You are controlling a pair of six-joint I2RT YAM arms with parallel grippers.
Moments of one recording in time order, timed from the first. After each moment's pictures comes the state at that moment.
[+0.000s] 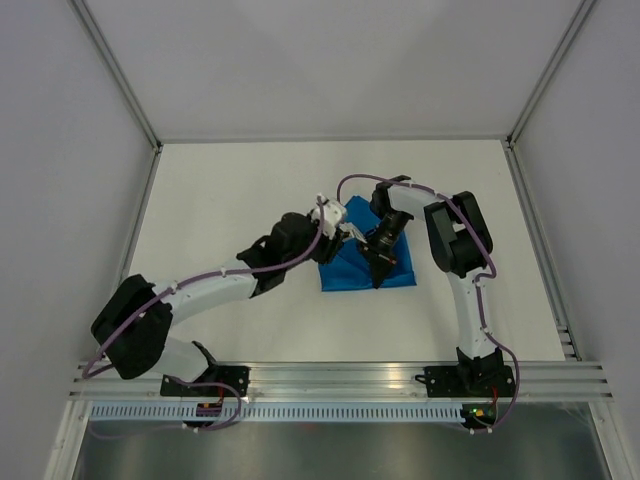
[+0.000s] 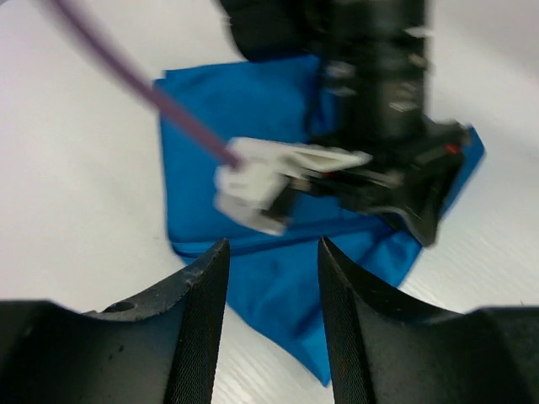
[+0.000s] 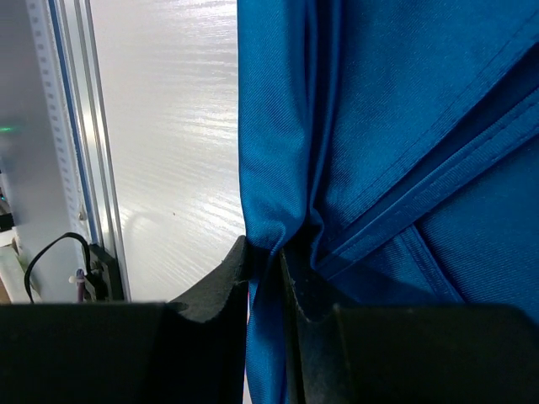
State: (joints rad) left arm -0.72 1.42 0.83 0.23 0.02 0.00; right arm 0.40 2.29 1.65 -1.41 -0.74 -1.20
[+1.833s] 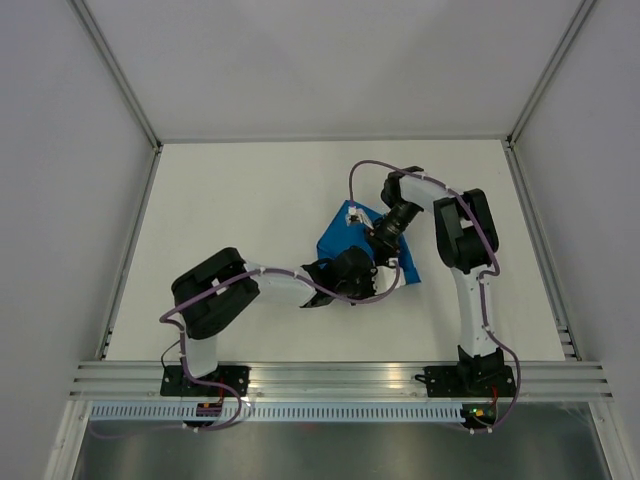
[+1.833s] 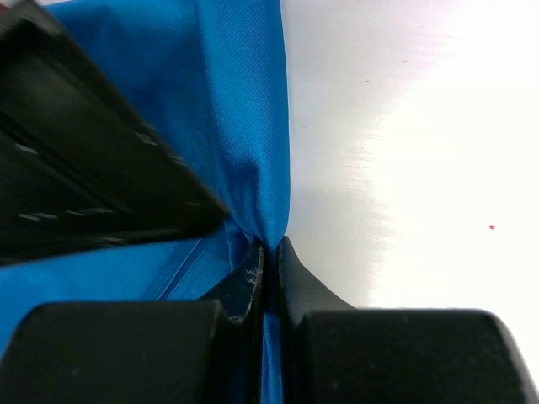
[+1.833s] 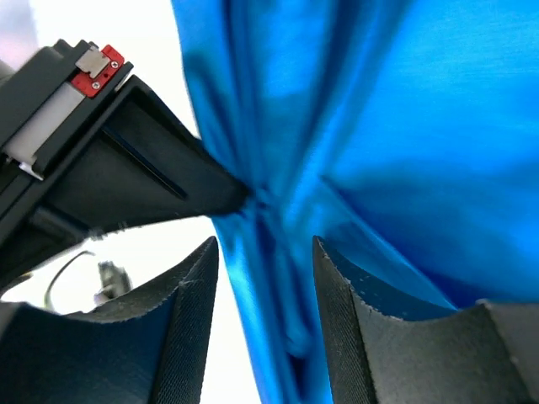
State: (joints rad) left arm -1.05 1.88 0.96 0.23 0.11 0.42; right arm 0.33 2.32 1.72 -1.47 -0.79 -1.15
